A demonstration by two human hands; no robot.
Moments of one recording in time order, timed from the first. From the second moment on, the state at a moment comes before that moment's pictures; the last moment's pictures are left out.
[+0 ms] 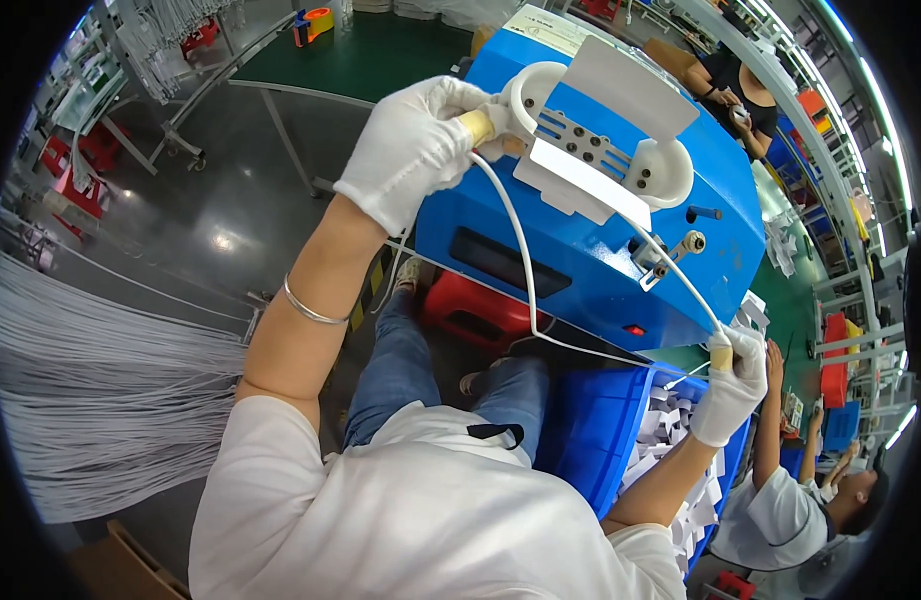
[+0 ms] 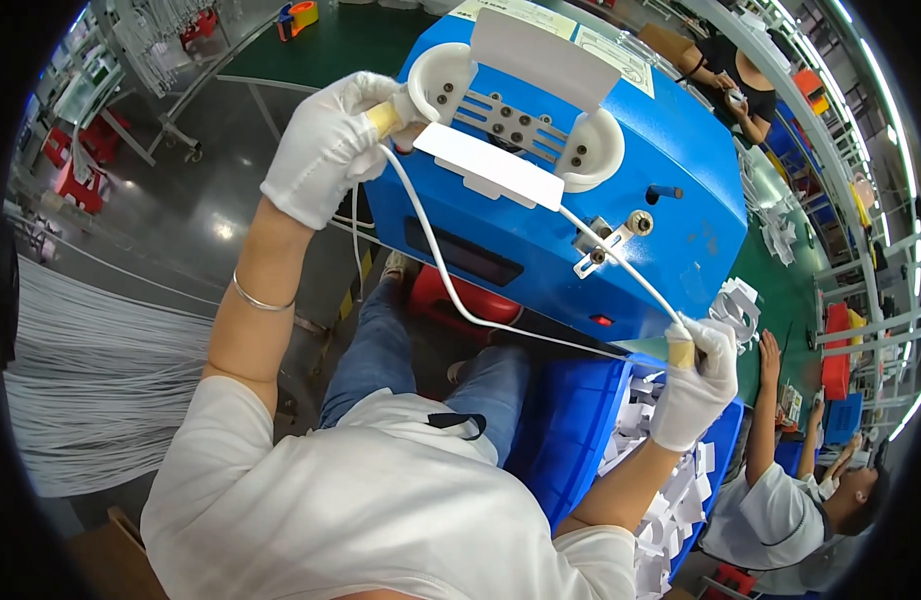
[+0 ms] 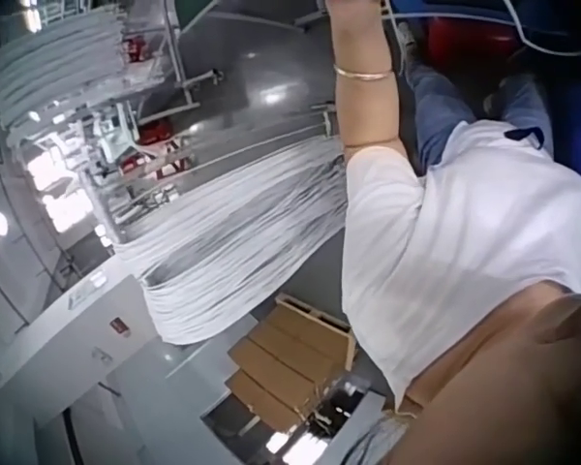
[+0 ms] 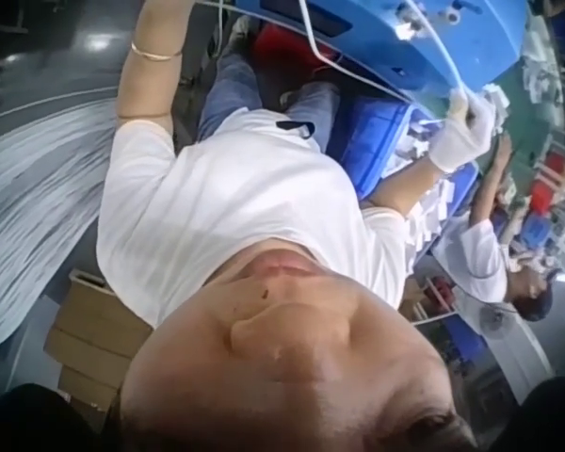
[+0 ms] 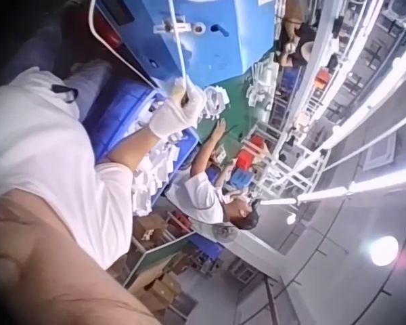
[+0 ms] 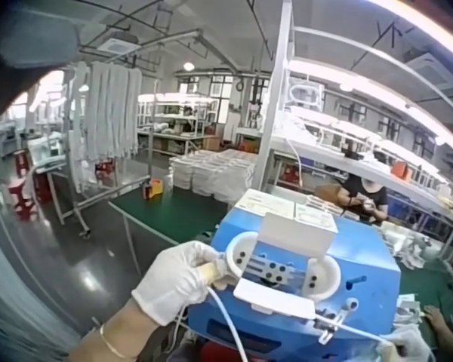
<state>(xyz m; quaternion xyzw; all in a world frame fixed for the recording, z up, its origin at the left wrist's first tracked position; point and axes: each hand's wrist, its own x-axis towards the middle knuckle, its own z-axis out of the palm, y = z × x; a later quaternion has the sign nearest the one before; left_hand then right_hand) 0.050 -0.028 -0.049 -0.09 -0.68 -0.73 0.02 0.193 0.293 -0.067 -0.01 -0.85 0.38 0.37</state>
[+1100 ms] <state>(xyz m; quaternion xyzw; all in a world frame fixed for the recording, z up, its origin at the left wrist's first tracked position) 0.098 -0.045 -0.041 -0.11 -0.79 -0.60 0.04 0.152 0.340 -0.022 -0.06 -0.86 0.42 0.29</state>
